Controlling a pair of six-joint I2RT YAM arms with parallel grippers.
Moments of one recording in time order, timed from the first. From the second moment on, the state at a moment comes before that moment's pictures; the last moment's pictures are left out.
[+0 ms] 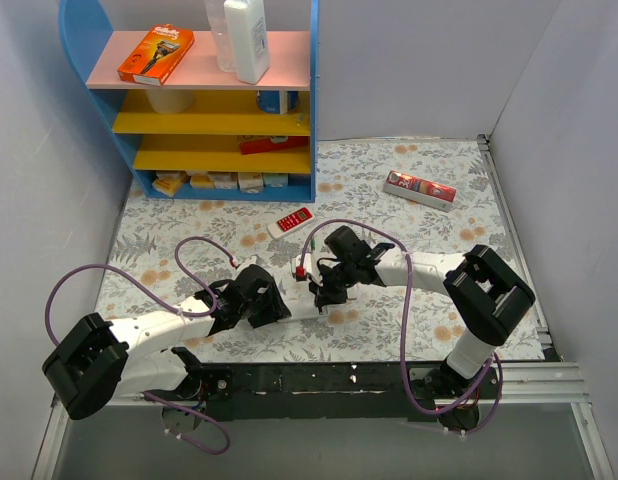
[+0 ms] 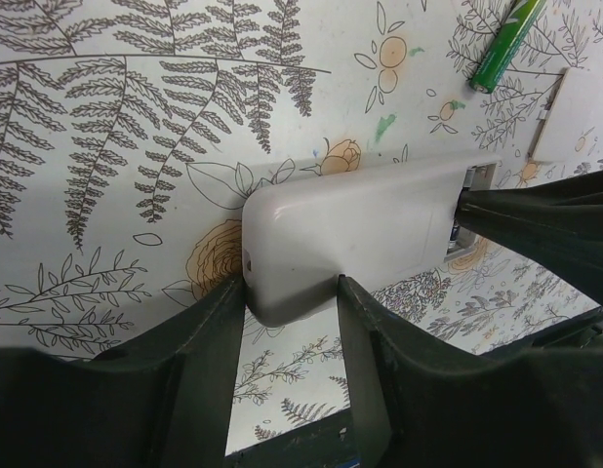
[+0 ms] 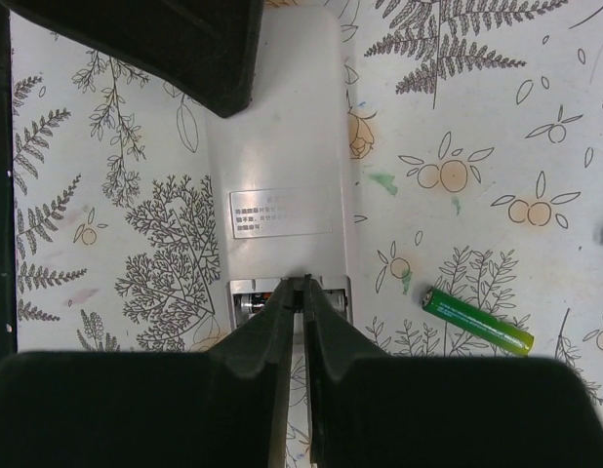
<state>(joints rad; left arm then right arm) -0.82 1.15 0.44 -0.21 -0.04 -1.07 0.85 1.67 0.90 -0.24 -0.62 -0.61</state>
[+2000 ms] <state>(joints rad) -0.82 0.50 0.67 -0.68 -0.71 -0.92 0.89 2.02 1.42 -0.43 0.18 0.47</state>
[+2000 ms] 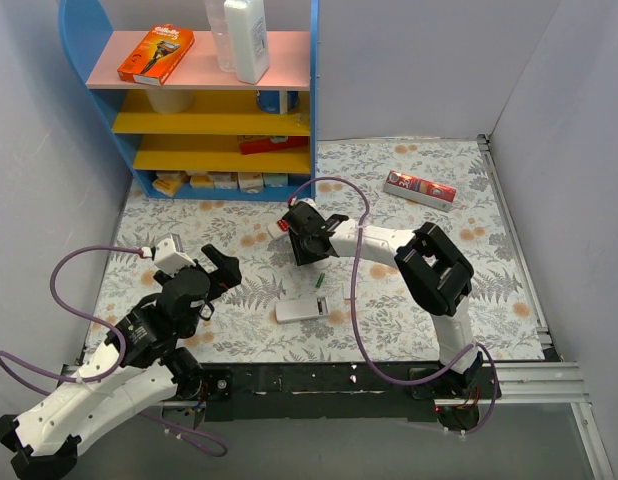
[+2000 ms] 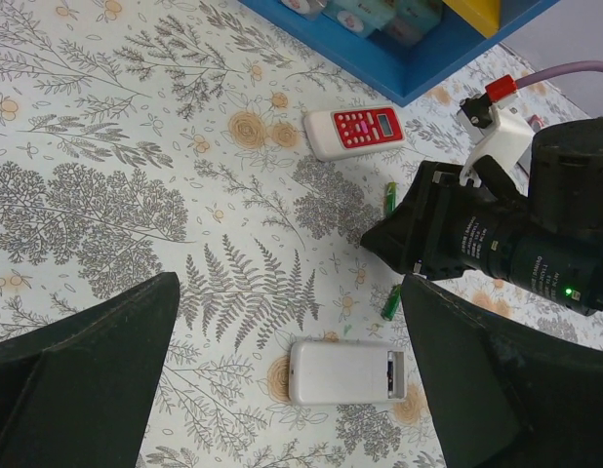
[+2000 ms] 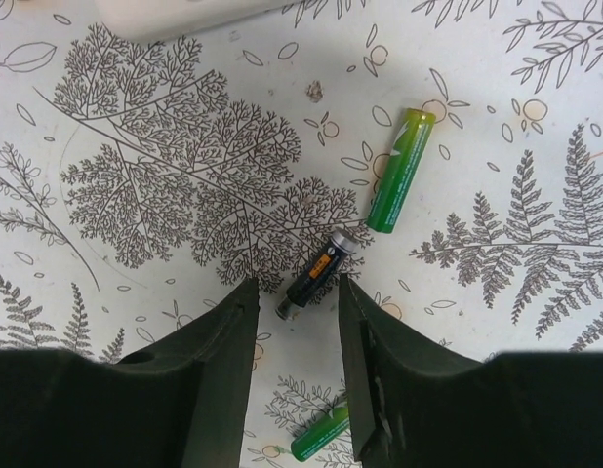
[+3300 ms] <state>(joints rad) -0.82 0.54 0.66 -0.69 -0.71 -0.91 0.96 1.66 1.18 -0.62 0.09 0.43</state>
